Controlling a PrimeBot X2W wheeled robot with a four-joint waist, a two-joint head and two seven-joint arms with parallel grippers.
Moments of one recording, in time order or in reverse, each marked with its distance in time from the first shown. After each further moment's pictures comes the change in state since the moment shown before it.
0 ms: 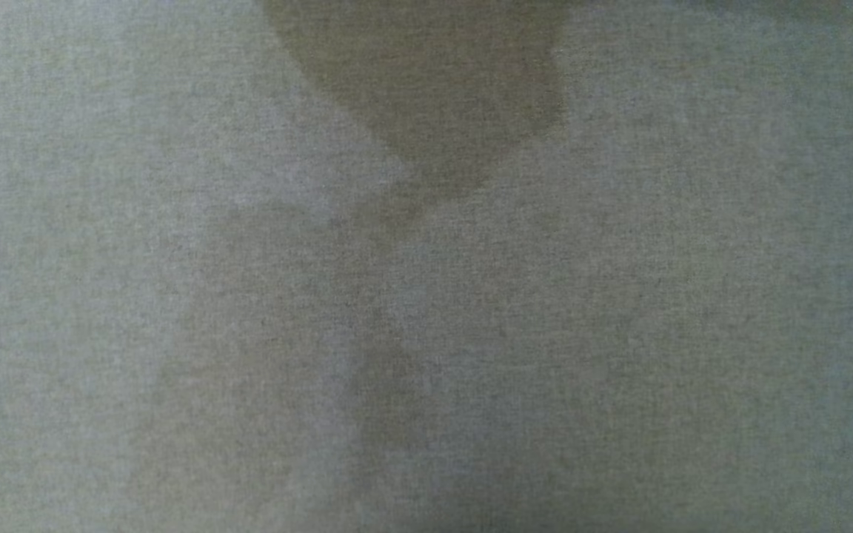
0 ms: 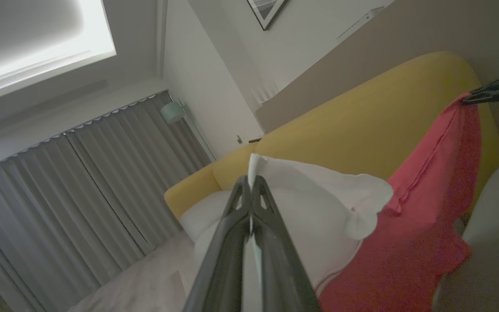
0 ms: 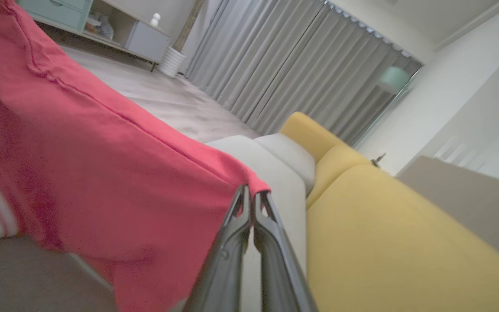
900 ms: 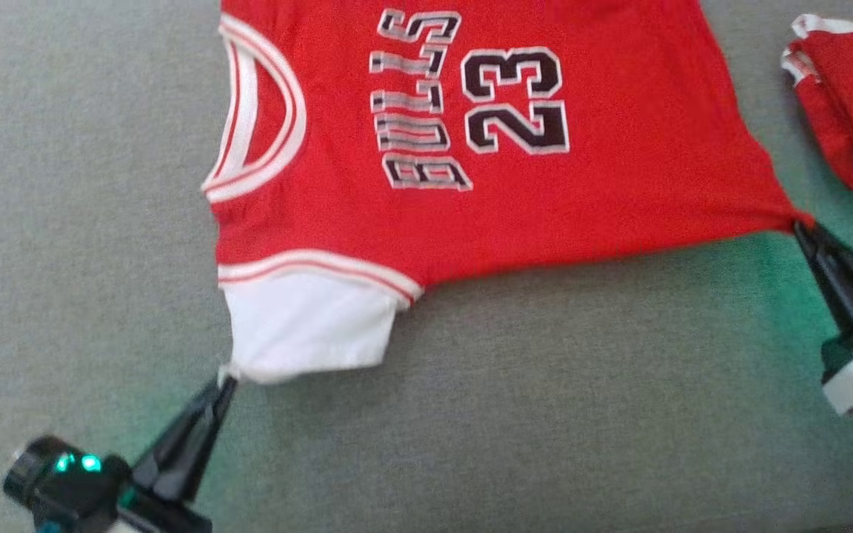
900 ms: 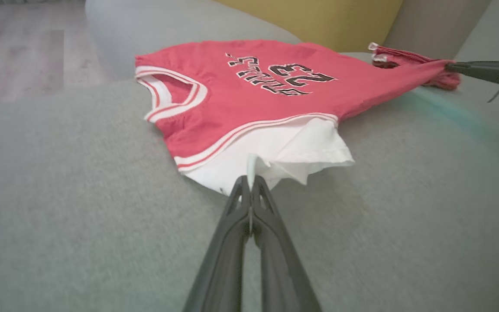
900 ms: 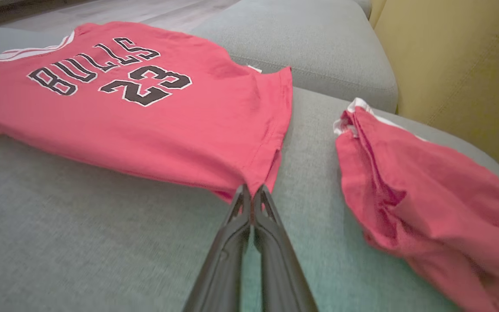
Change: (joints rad) left arm 1.518 0.024 0.312 -0.418 0.033 0.104 0.001; right arm 1.058 0.029 -0.216 -0.225 0.201 0.000 -0.041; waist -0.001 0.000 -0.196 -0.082
